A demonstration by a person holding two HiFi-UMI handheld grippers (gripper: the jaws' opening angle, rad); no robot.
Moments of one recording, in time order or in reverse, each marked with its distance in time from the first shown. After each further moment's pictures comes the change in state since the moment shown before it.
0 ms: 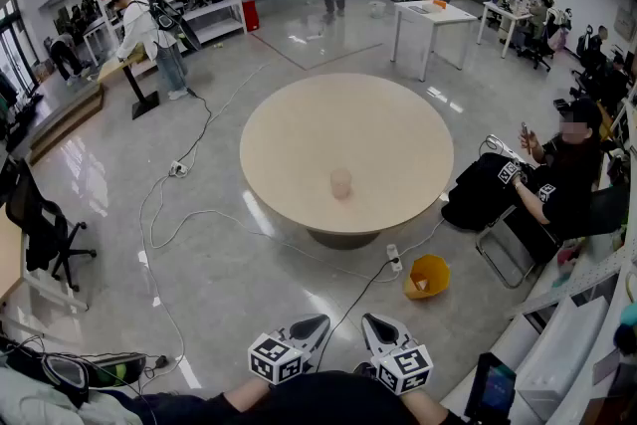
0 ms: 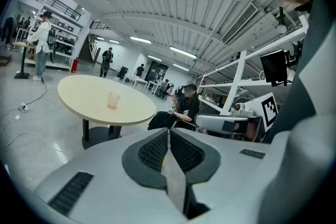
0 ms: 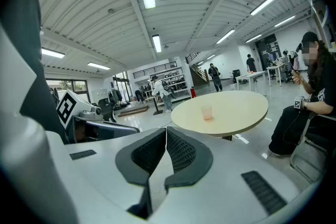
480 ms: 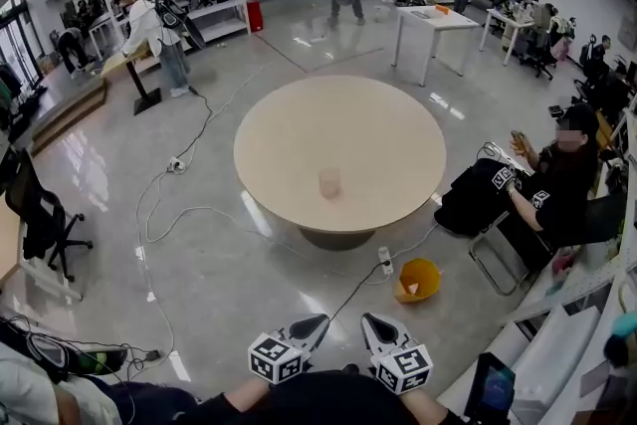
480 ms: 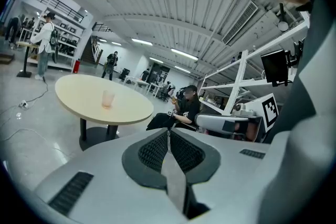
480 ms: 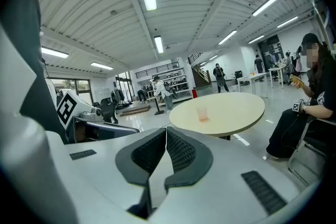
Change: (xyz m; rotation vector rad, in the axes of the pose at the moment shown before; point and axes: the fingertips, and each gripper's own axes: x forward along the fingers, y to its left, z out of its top) left arm 0.027 -0.040 -0.010 -0.011 -0.024 0.018; right arm -0.039 -0.030 -0.003 -0.014 -0.007 0.021
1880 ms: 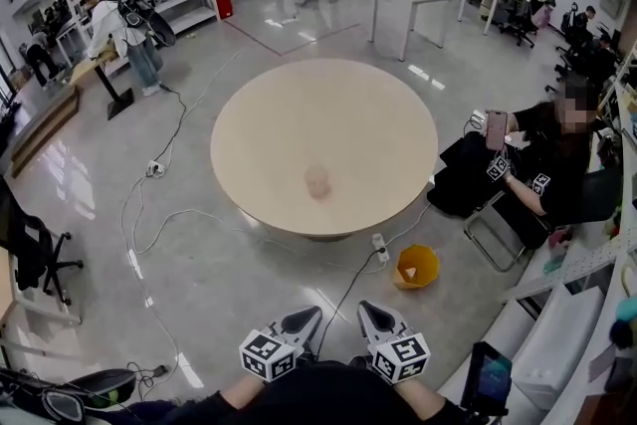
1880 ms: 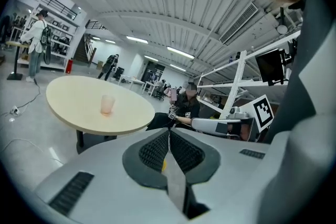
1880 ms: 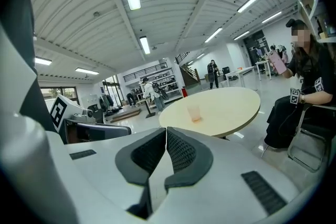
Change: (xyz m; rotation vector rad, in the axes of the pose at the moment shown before) left arm 0.025 0.073 0.042 0.030 0.021 -0.060; right arm 0.080 -0.036 0.011 0.108 -0.004 -0.102
